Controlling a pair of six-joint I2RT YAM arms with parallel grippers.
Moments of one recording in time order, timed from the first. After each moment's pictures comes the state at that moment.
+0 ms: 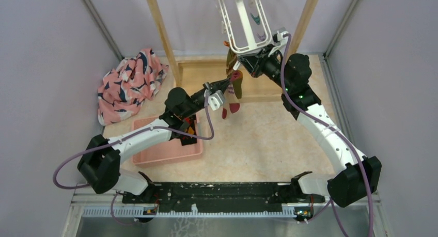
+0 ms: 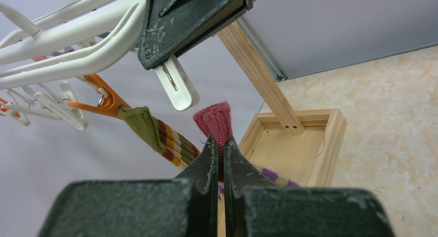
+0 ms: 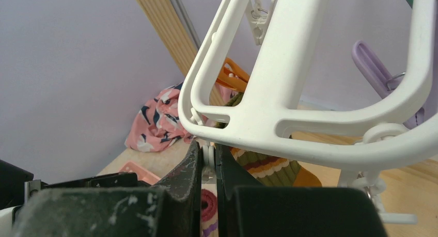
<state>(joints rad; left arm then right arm) -0.76 1.41 0.89 0.80 0.32 0.63 0.40 1.25 1.20 0.17 -0.37 0.36</state>
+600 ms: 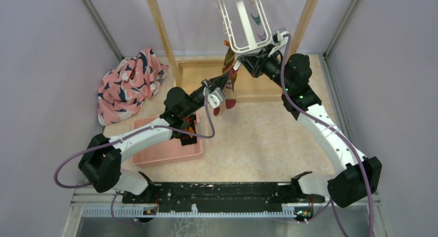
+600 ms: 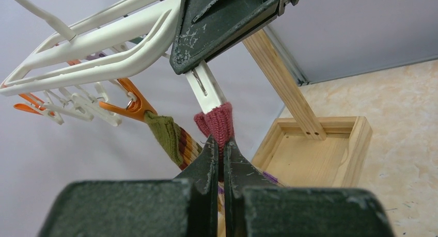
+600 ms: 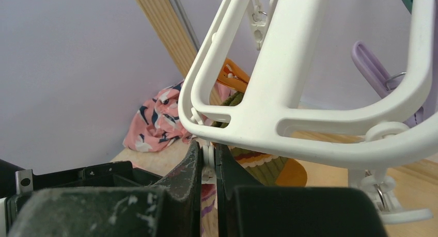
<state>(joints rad) -0.76 1.43 0.91 0.86 0.27 0.66 0.40 1.24 1.20 0.17 -0.37 0.35</state>
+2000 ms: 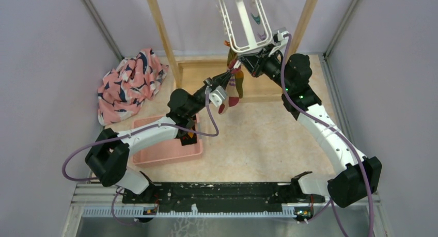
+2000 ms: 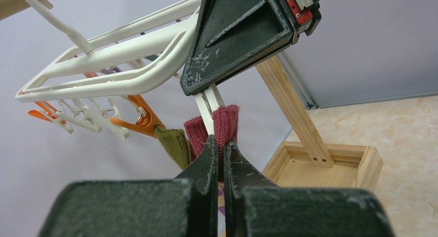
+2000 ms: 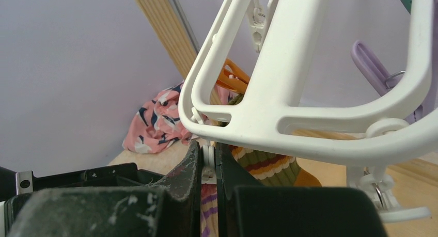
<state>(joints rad) -0.78 1.50 0.94 1.02 0.22 0.62 0.40 1.24 1.20 0.18 -0.36 0.35</state>
